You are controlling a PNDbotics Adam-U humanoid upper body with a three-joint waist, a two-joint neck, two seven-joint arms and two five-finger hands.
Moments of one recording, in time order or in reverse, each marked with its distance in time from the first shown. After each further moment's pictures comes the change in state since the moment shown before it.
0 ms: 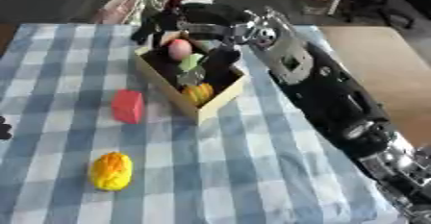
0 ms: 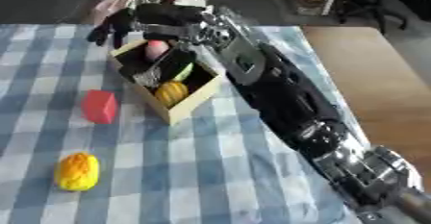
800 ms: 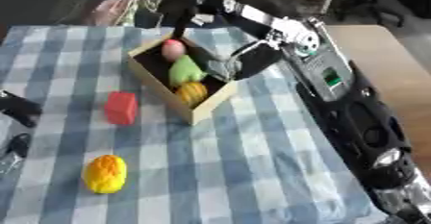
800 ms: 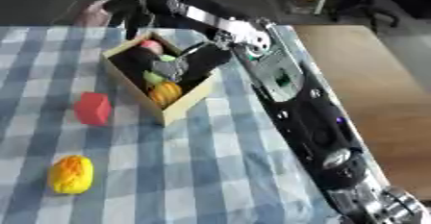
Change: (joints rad) left arm -0.160 0.357 -0.252 0.060 -0.266 -0.268 -0.200; right arm 0.110 0.021 -0.093 -0.148 -0.254 0.118 0.020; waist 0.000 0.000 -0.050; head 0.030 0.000
